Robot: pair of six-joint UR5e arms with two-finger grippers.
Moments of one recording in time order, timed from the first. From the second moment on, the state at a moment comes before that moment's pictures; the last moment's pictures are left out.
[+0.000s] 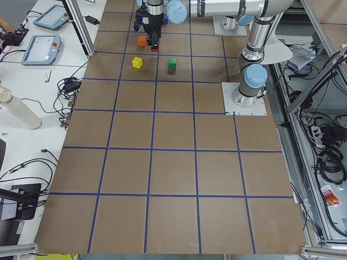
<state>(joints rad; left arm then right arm) -1.60 -1.68 -1.56 -1.48 1.60 0.07 1.88 -0.99 1.36 -1.83 -1.48 0.47</state>
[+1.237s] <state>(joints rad) -1.60 -1.68 -1.56 -1.48 1.60 0.07 1.48 -1.25 1.43 -1.54 -1.60 -0.19</state>
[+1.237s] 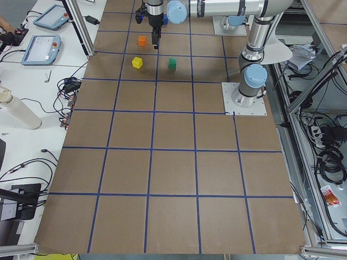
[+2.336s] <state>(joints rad) -1.60 -1.68 -1.56 -1.48 1.60 0.07 1.37 -1.29 1.77 -1.95 -1.63 -0.43</state>
